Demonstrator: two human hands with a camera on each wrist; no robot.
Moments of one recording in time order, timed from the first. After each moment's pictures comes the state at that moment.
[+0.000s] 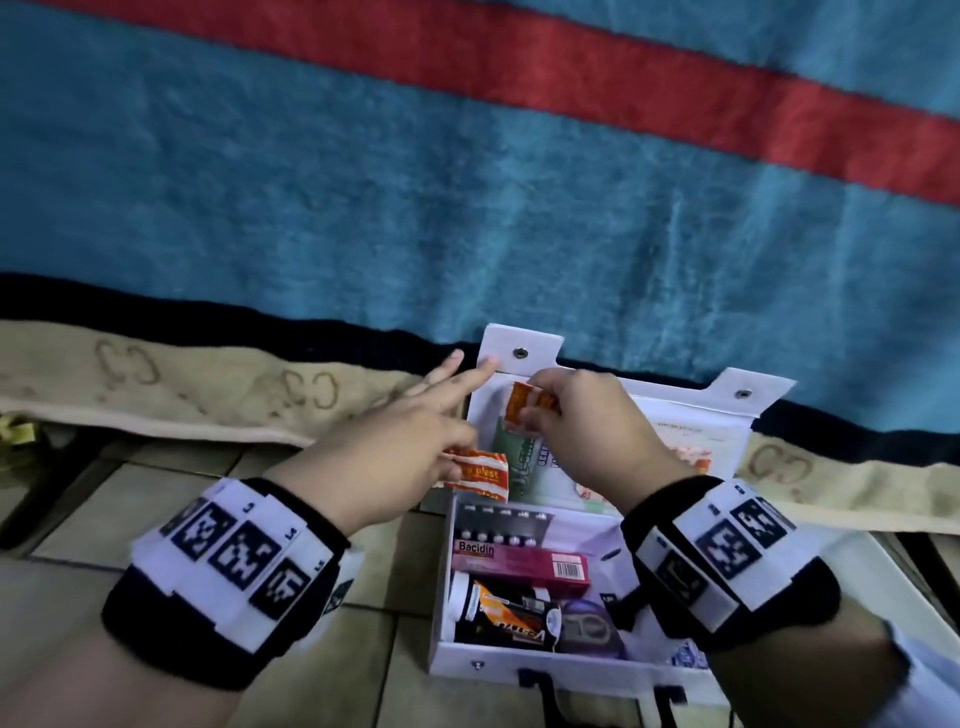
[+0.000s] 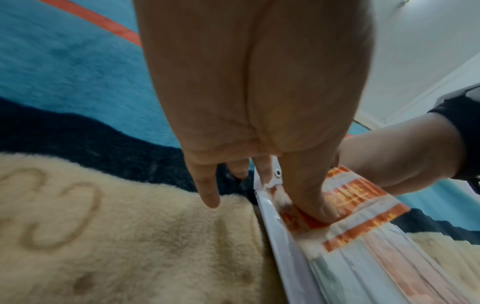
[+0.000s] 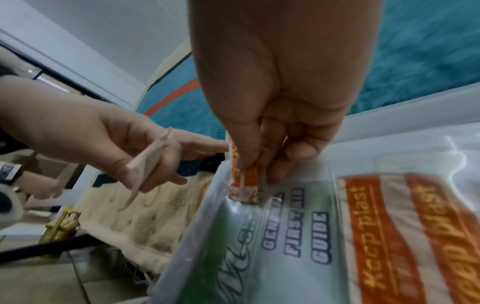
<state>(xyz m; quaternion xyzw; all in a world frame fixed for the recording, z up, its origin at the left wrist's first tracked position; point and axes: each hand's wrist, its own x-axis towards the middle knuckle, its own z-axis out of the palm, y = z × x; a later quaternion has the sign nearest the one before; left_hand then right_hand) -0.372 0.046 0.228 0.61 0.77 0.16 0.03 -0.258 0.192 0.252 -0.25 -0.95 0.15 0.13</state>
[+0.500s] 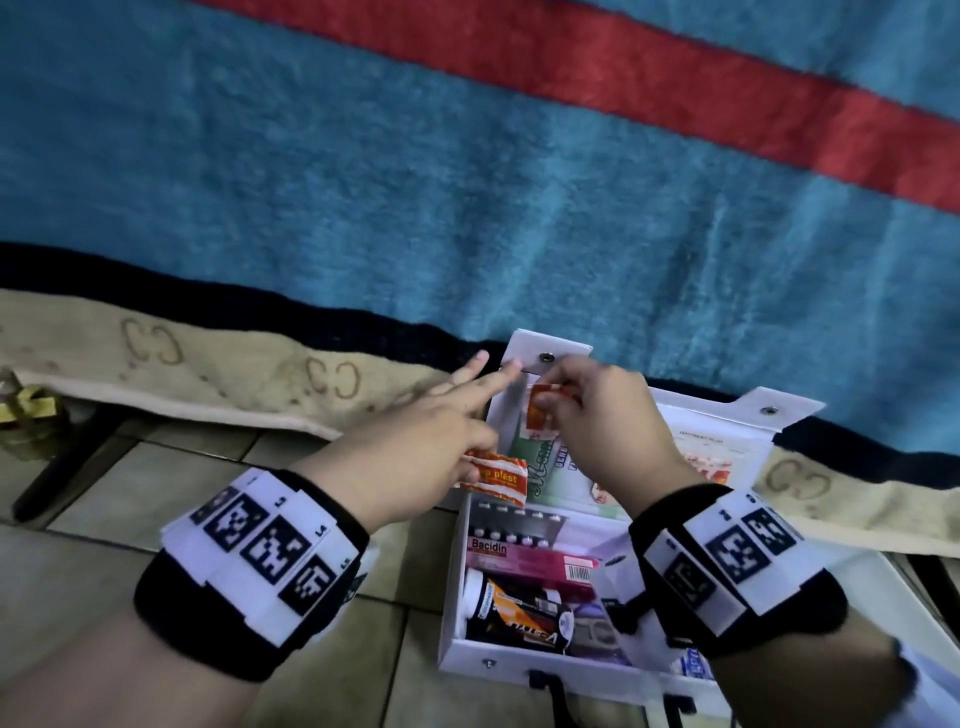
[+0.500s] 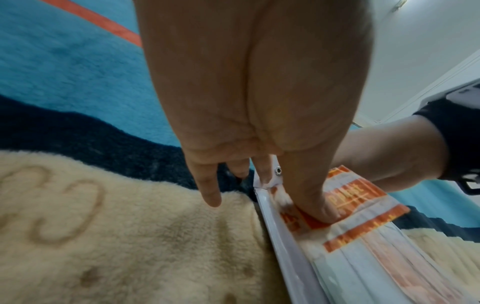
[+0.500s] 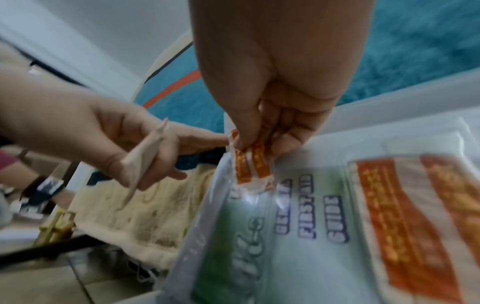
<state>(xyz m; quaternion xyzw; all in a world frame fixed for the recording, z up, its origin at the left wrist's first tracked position) -0.374 0.044 0.223 0.62 0.77 0.15 0.04 -0.267 0.188 0.247 -0.25 -0.92 0.19 0.22</state>
